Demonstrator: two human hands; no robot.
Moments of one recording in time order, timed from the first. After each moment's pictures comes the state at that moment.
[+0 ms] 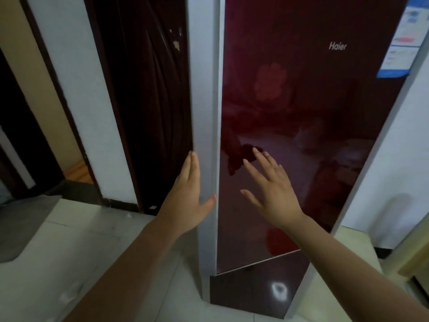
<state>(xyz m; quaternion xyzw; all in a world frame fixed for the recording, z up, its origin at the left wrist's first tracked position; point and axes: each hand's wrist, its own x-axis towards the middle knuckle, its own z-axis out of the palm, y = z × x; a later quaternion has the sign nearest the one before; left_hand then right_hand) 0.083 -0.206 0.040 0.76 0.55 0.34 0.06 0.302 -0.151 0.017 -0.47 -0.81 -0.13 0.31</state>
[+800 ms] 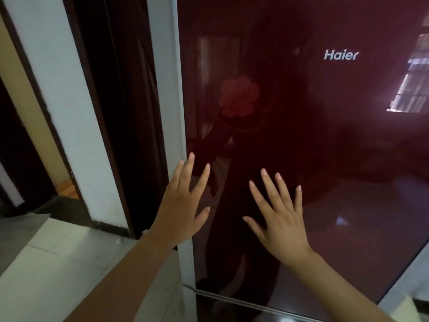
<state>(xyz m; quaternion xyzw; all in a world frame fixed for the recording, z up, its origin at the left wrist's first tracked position) 0.094 0.037 0.026 0.77 0.56 0.24 -0.17 0.326 0.039 0.005 -0.49 -0.77 -0.25 0.31</state>
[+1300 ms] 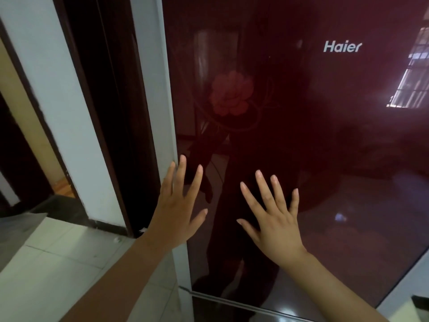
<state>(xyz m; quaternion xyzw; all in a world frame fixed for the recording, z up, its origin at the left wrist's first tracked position) 0.098 0.052 0.012 0.76 0.57 0.27 -0.18 0.326 0.054 -0.003 -0.50 -0.77 -0.27 0.30</state>
